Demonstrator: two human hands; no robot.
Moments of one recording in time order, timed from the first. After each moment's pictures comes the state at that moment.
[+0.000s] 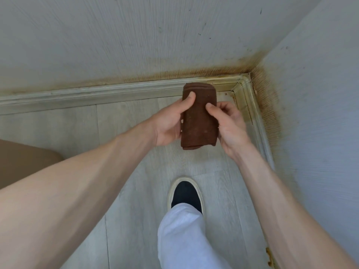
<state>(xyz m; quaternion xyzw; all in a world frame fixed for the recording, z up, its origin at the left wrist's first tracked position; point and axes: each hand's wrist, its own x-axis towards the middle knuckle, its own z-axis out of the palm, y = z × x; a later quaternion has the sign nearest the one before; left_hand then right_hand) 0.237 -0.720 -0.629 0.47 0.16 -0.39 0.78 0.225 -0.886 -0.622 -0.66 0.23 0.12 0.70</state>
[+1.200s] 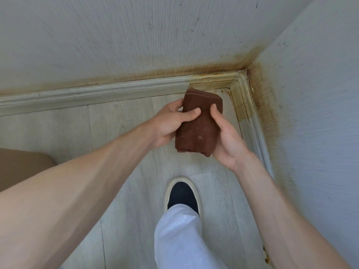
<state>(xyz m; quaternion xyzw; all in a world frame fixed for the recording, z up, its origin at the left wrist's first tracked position) 0.240 -0.730 -0.638 0.50 0.16 -0.35 0.78 0.207 -0.895 -0.618 -0.49 0.24 0.30 0.78</state>
